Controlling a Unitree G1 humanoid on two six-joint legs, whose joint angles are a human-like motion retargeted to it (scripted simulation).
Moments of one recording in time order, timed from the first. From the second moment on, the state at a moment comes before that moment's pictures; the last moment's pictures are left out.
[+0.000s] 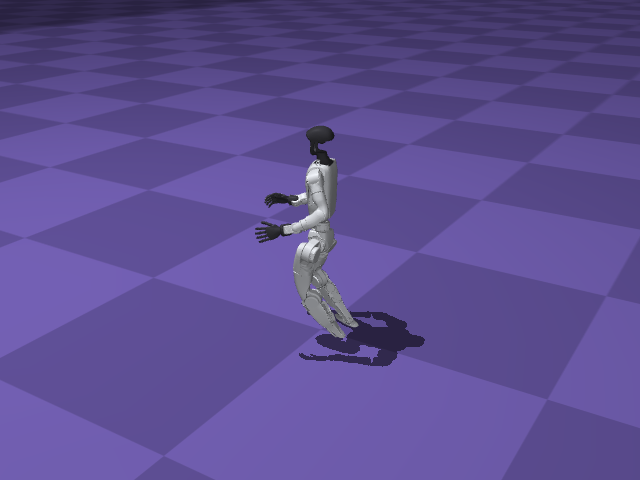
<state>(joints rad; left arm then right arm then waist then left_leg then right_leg) 0.34 0.40 -0.07 0.12 -0.10 -0.22 0.33 -0.10 -0.44 0.39 0.33 -0.13 -0.19 -0.43 0.16 -0.14 0.03 -0.07 -0.27 0.31 0.60 -0.80 0.17 -0.37 -0.52 -0.17 1.19 -0.87 0.01</state>
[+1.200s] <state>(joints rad) 0.10 0.43 -0.07 0.04 -0.08 -0.20 0.48 0.18 -0.58 0.38 0.15 -0.02 -0.25 -0.22 -0.10 -0.11 -0.16 -0.29 -0.28 0.16 0.69 -0.81 0.16 -0.76 -0.27 -0.07 1.27 -0.86 -0.04</state>
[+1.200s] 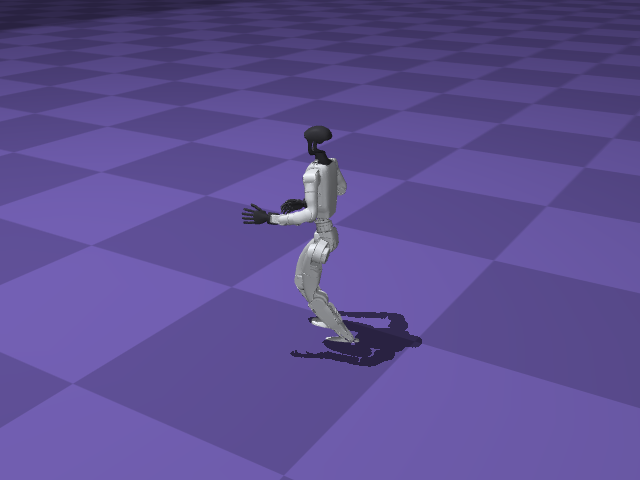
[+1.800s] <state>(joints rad) 0.48 0.50 -0.10 0.04 -0.36 -0.17 0.19 -0.39 -0.53 0.42 -0.17 -0.06 -0.22 -0.39 0.25 -0.11 -0.18 -0.77 -0.01 0.12 0.91 -0.71 0.10 -0.22 0.07 0.02 0.78 -0.79 0.00</state>
